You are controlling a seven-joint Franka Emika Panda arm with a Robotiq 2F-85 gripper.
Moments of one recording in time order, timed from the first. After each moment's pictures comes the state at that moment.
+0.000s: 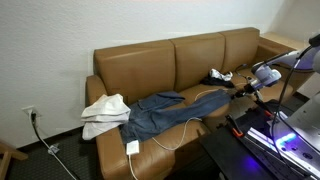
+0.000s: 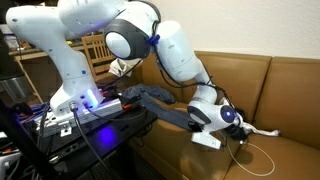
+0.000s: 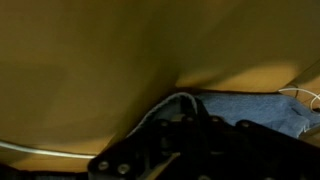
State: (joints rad) arm -1.26 1.45 0.36 -1.44 0.25 2.42 -1.88
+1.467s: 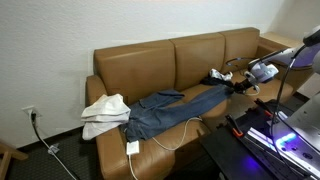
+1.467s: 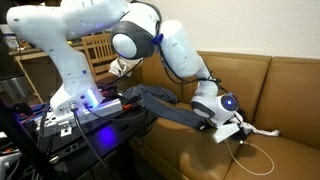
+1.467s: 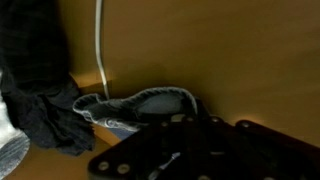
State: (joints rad) arm -1.20 1.46 0.38 -1.38 0.22 2.60 -2.55
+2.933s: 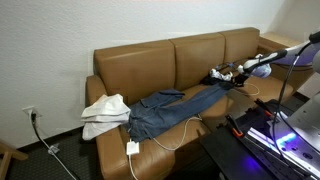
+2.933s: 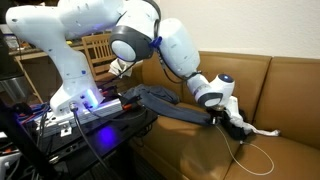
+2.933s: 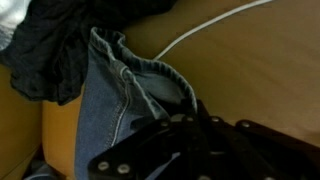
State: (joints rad) arm -1.27 1.47 0.54 -1.39 -0.63 2.67 -2.61
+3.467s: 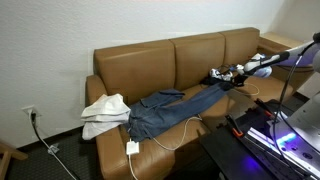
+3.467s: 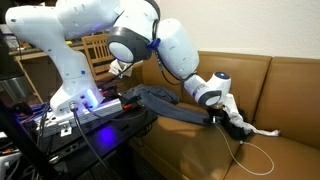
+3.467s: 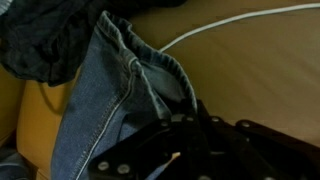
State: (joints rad) arm -1.30 1.47 0.58 -1.43 -0.82 2.67 -2.60
